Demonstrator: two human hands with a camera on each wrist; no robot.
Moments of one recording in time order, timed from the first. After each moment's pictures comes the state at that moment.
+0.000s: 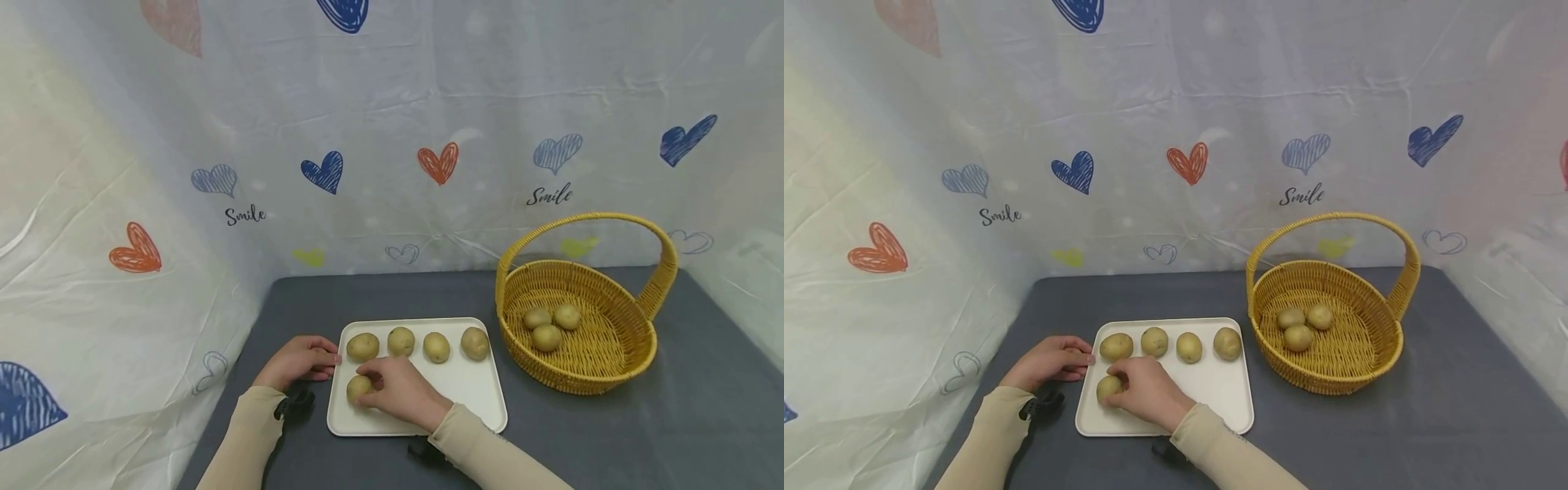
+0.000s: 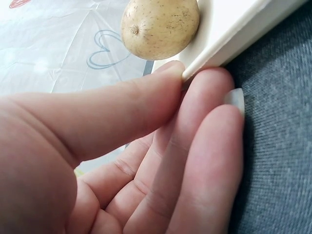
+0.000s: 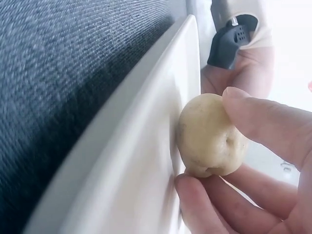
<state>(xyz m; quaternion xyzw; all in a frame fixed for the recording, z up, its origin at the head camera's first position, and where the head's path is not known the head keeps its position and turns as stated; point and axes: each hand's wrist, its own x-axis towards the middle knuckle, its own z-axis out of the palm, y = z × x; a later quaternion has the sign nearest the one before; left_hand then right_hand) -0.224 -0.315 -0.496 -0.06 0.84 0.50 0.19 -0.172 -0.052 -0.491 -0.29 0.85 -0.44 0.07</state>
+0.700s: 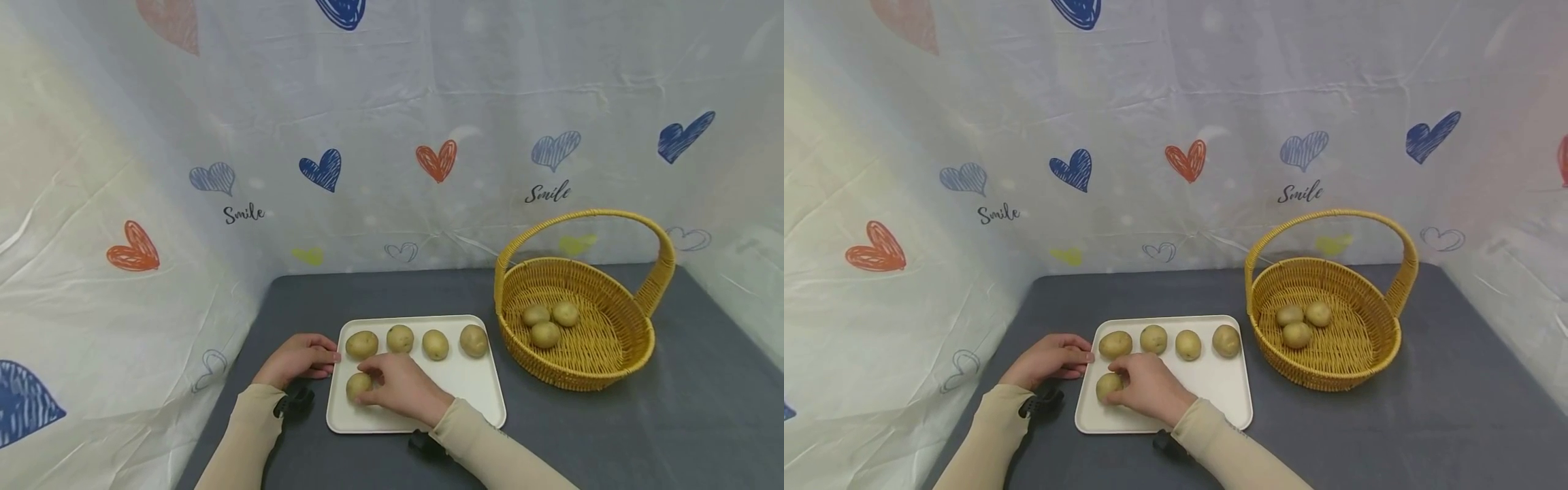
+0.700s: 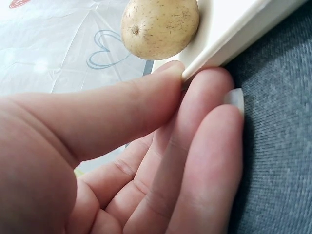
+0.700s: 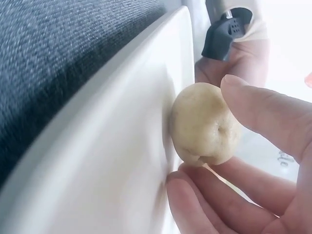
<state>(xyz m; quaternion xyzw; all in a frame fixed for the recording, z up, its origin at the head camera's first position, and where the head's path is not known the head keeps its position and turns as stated) -0.223 -0.315 -0.494 -0.05 0.84 0.51 0.20 -0.175 -0.048 -0.491 -0.29 0.86 -0.42 0.07</state>
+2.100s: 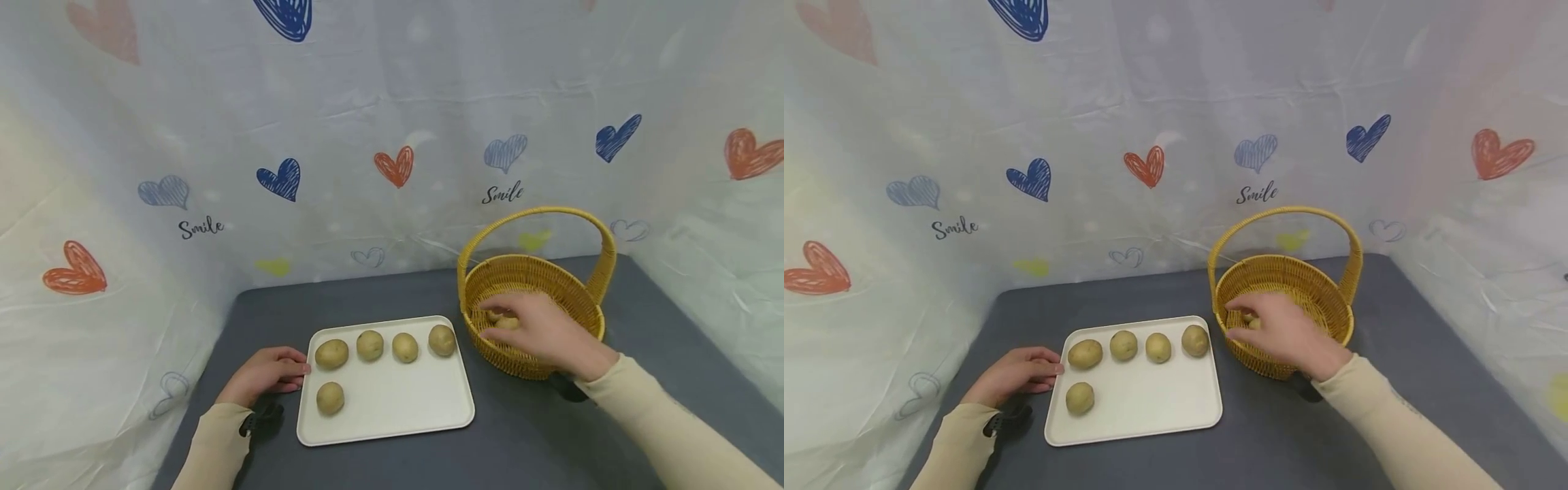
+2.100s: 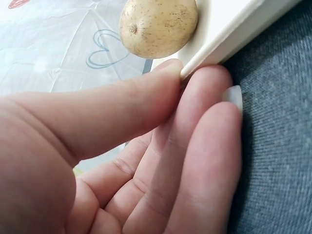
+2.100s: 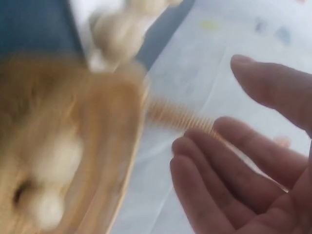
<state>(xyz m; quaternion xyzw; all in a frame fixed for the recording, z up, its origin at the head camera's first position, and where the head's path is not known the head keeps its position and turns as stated) -0.227 -0.314 -0.498 -0.05 0.85 0.49 0.21 -0.169 0.193 -0.396 -0.20 0.94 -0.26 -0.05</state>
